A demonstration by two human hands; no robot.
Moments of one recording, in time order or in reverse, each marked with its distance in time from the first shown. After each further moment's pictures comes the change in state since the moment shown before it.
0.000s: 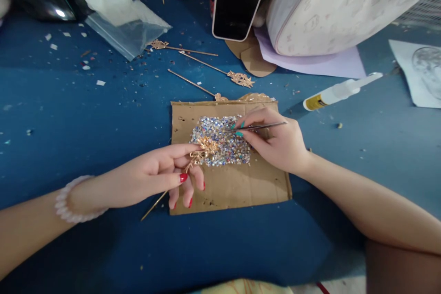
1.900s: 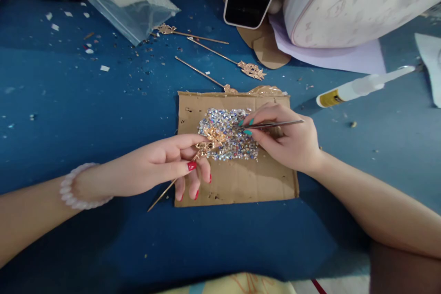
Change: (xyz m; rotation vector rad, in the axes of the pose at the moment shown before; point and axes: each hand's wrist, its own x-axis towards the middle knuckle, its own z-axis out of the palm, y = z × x) left_hand 0.005 0.009 0.006 0.007 0.031 -0.050; right_hand -0.001 0.001 -0.001 -0.030 -0.039 -0.049
